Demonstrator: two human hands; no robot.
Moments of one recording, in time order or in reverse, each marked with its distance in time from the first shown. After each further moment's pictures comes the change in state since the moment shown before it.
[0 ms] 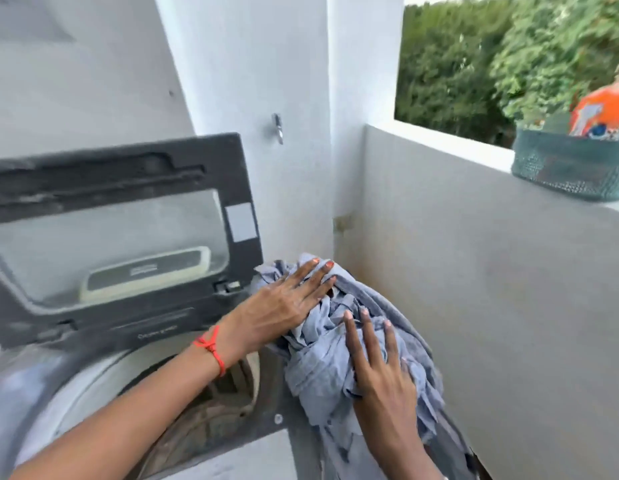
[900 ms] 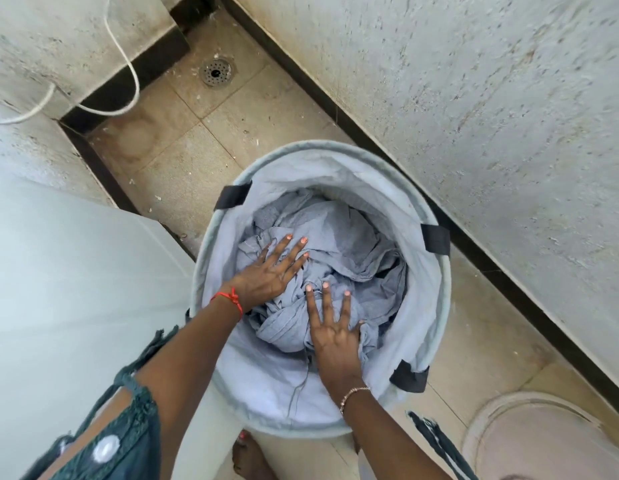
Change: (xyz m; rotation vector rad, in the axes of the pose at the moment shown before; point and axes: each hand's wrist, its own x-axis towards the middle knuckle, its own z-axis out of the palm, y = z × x) left_hand -0.073 0.446 0.489 -0.552 -0.967 0.462; right_hand -0.287 0.183 0.451 -0.010 -0.845 0.503
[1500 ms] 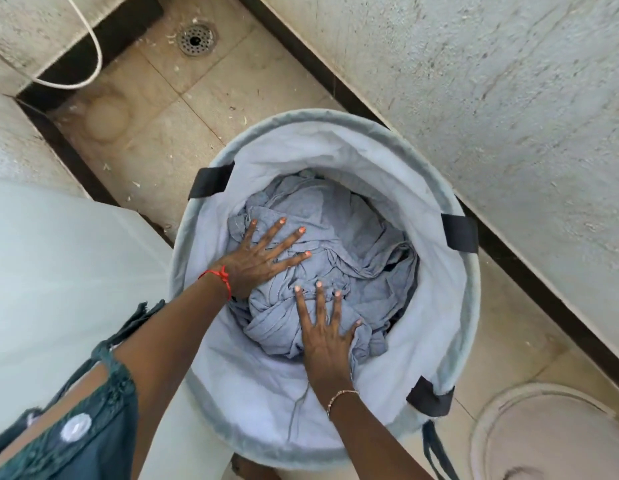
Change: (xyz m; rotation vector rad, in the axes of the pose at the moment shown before) left_hand 0.030 -0.026 0.034 -0.006 -0.096 0.083; right_hand 0.017 -0.012 0.065 0.021 -0.062 0.073
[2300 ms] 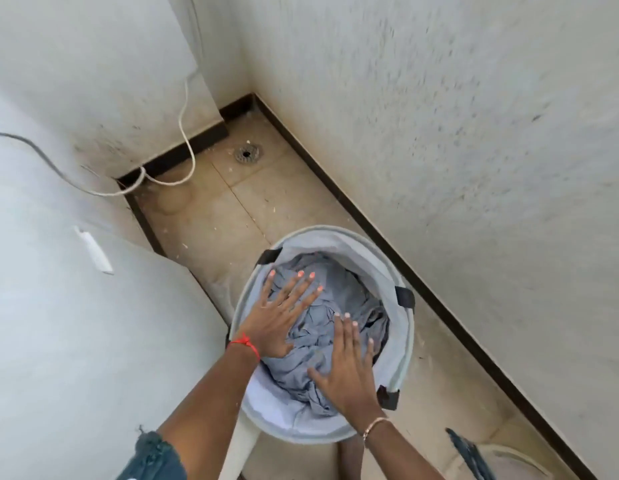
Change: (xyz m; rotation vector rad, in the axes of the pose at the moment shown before) left_hand -0.123 0.029 -0.122 -0.170 0.280 -0.278; right_hand -0.044 0.012 -0.185 0.124 0.005 -0.113
